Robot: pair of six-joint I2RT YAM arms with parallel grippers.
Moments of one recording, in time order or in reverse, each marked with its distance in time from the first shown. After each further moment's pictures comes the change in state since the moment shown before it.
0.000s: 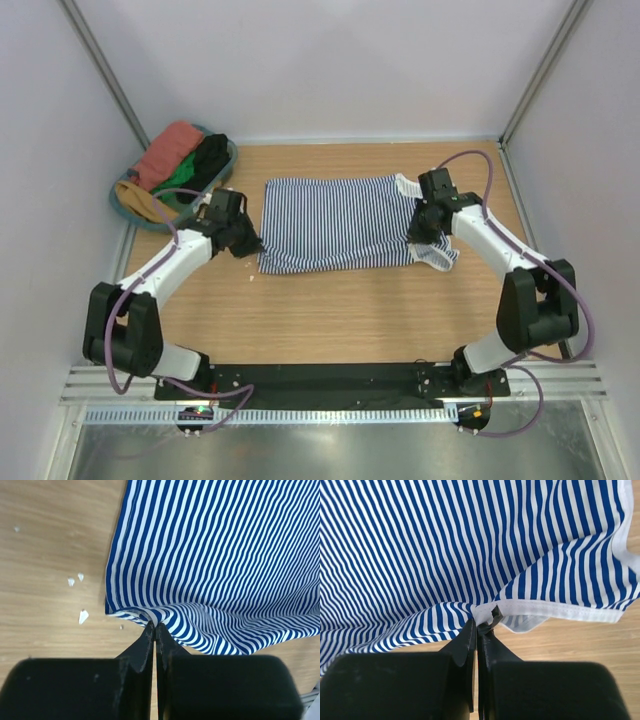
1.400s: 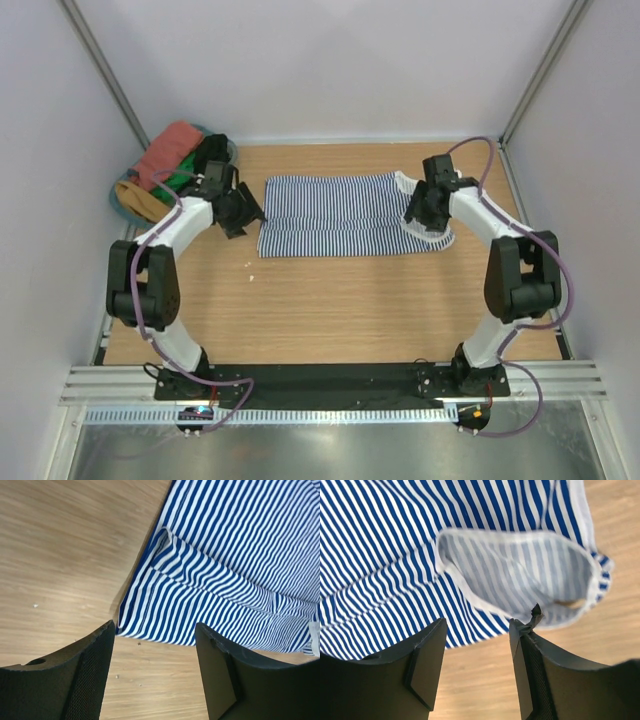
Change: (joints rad) left arm 0.136 0.342 0.316 -0.022 0.032 0.003; right arm -0.074 0.278 0.218 0.045 0.076 -0.011
